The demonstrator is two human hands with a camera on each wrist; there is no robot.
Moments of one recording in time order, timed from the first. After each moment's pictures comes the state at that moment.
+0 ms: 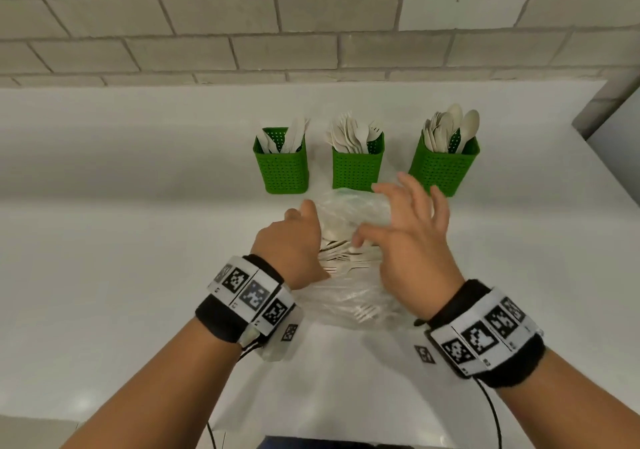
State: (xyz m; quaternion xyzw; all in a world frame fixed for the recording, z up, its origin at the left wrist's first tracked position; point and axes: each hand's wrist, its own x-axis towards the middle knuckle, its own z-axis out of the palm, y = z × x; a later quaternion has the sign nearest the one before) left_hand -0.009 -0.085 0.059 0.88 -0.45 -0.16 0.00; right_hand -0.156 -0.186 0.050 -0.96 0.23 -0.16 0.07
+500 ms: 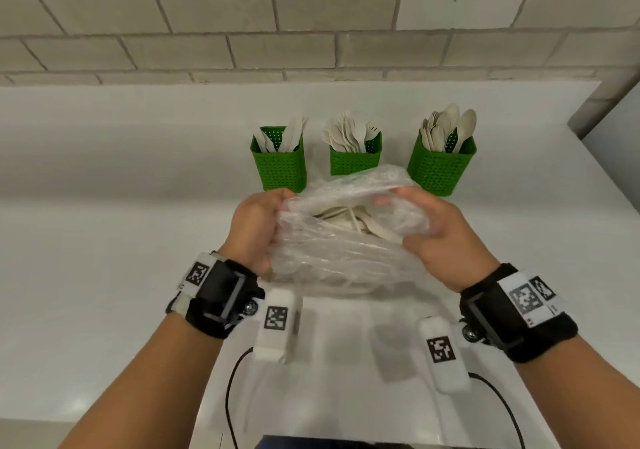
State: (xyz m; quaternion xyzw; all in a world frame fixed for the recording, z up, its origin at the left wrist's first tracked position) left_hand 0.013 -0.077 0.063 0.63 -0.09 -0.39 0.67; right_hand -0.173 -0.222 0.048 -0.74 0.25 -0.21 0.58
